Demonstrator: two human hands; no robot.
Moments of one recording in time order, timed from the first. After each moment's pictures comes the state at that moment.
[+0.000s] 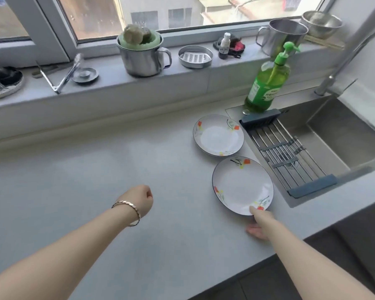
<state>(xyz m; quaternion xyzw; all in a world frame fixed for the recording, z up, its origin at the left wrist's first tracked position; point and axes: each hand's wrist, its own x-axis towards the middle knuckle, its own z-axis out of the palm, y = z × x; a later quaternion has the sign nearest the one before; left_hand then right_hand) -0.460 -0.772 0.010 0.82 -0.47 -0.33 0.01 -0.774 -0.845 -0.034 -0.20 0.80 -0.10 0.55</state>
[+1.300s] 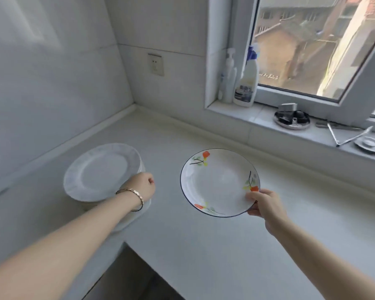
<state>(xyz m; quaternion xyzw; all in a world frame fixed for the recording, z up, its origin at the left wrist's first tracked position) -0.154 -0.337 0.110 0.97 -0.05 -0.12 0.20 -0.290 -0.598 0.110 -0.65 0.36 -0.03 0.67</state>
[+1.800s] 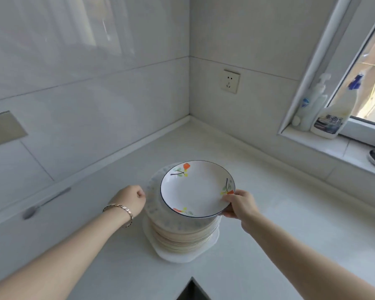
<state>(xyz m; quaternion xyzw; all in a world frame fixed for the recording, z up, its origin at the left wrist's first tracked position) -0.065 -0.105 0.112 0.96 0.08 -0.09 0.25 -0.106 -0.370 0.113 -0.70 0.28 0.08 0.66</state>
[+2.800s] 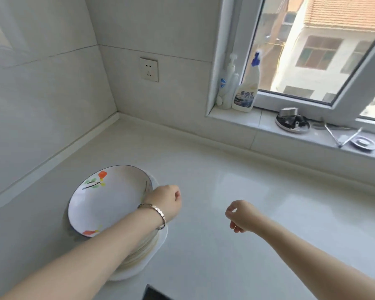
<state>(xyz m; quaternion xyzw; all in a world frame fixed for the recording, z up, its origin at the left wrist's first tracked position) -0.086 -0.315 0.117 0.94 -0.25 -0.17 0.17 -0.191 -0.501 0.080 -0.85 0.33 0.19 0.36</state>
